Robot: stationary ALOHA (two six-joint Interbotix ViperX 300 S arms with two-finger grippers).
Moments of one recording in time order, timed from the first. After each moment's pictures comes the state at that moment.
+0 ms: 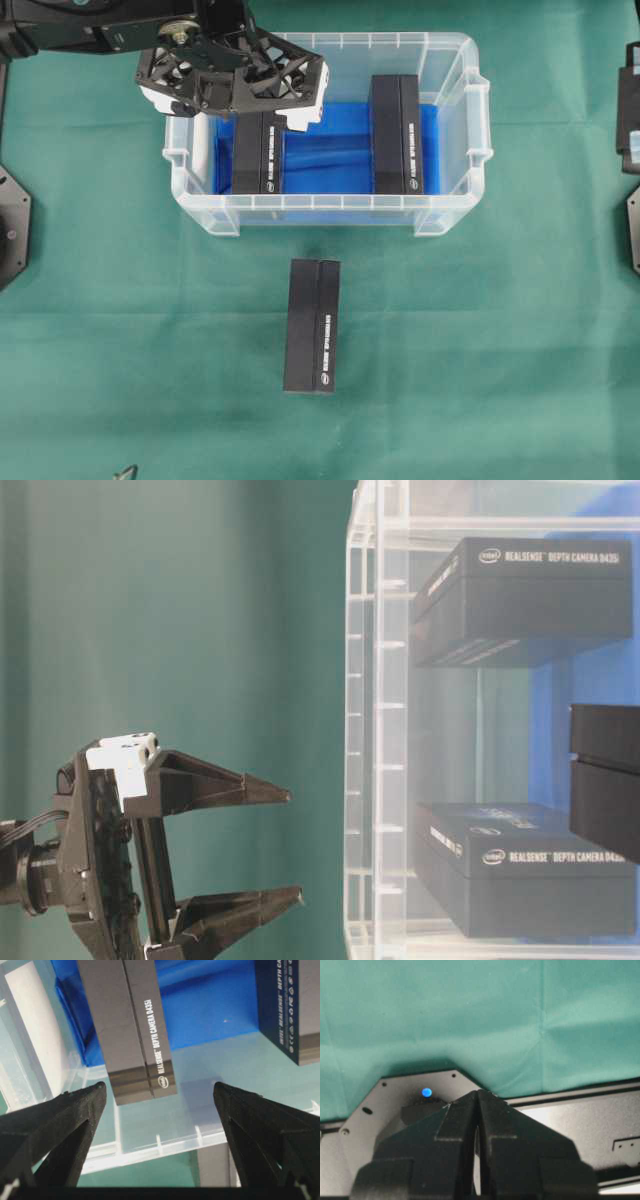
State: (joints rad) left arm 0.19 0.04 -0.03 0.06 1.34 -1.23; right arm 0.00 -0.71 0.59 -0.17 1.54 0.20
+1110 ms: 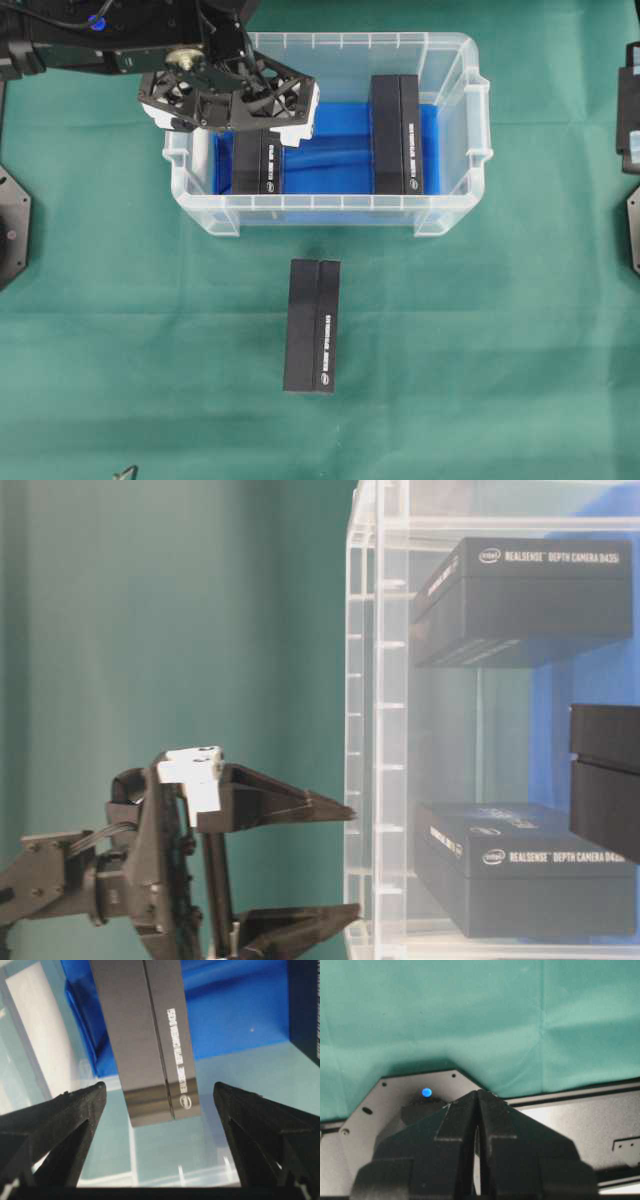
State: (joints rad) left arm 0.19 0.04 0.10 0.07 1.24 -1.24; right arm 0.00 -0.72 0.59 -0.17 1.54 0.20
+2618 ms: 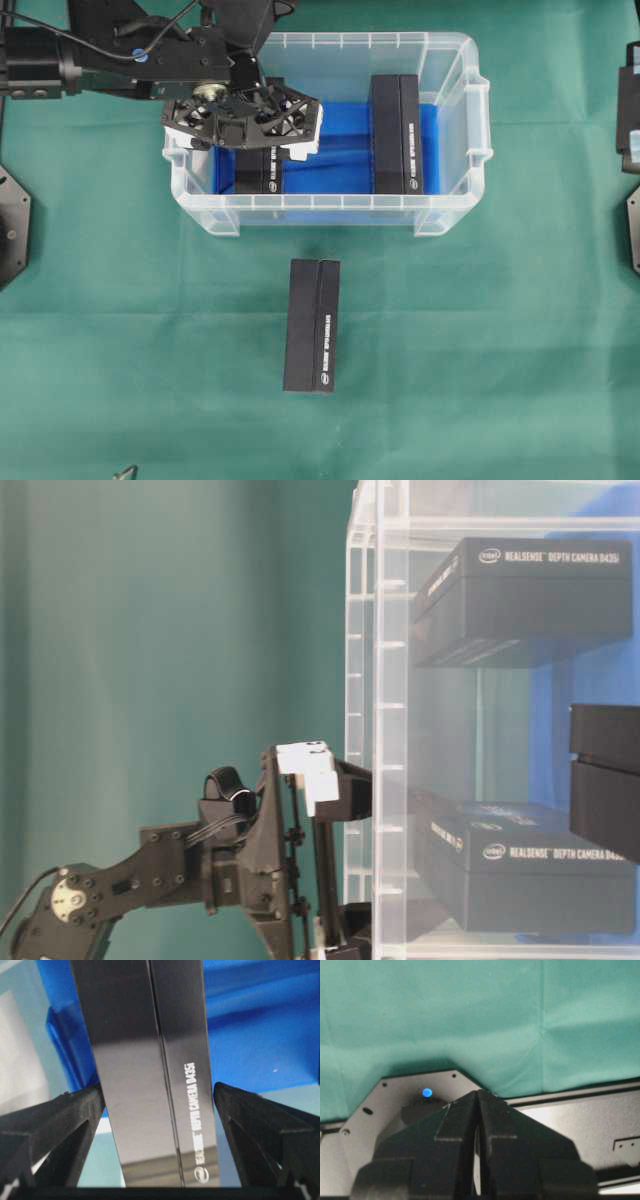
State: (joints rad) left arm 0.20 0.12 0.21 0.08 1.06 -1.27; right arm 0.00 -0.72 0.59 -0.17 1.54 0.20
